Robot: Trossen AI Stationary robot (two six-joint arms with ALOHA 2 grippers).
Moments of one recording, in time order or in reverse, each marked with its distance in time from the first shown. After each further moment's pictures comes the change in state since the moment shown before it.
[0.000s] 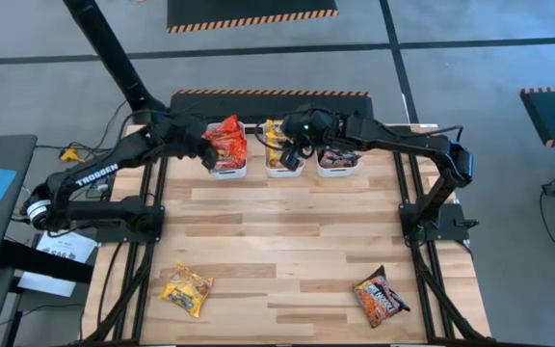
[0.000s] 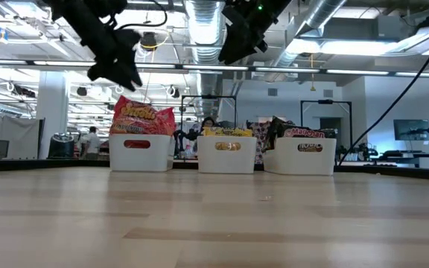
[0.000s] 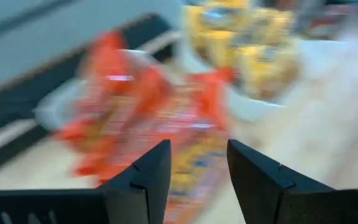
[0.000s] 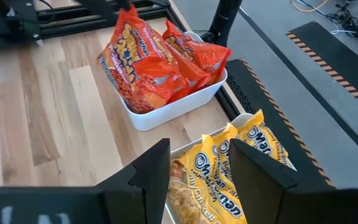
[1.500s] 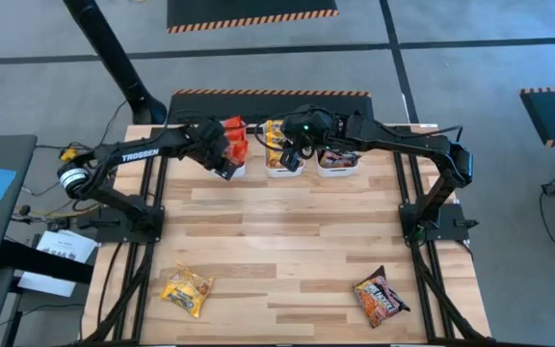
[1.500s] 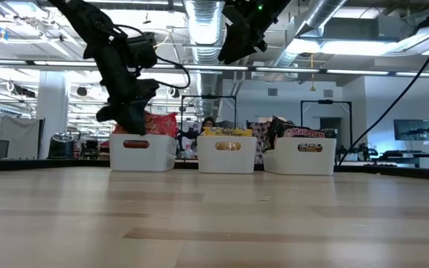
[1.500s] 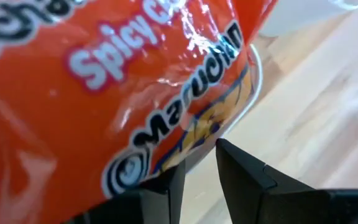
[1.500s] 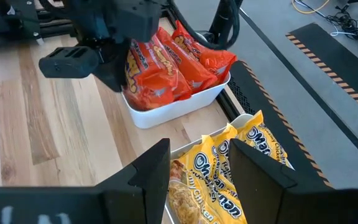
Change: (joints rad) left arm 0.005 0.411 0.014 -0.022 0.171 -0.085; right arm 0.005 0.000 0.000 0.000 0.002 -0.010
